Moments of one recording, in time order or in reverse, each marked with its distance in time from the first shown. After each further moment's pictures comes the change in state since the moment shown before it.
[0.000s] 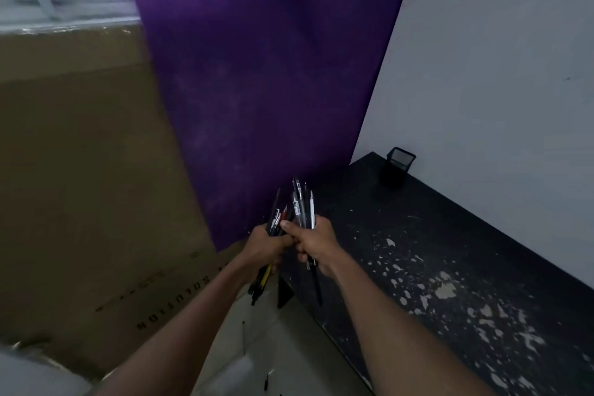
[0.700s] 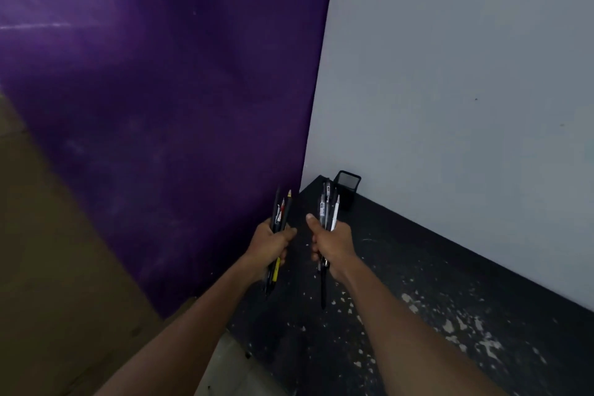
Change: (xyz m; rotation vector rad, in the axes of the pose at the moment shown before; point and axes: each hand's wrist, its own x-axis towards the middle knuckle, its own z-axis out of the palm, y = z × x) left_hand 0.095 0.082 0.079 -0.021 -0.195 0.094; right_hand 0.047 -0.059 -0.103 0.086 0.430 -0.091
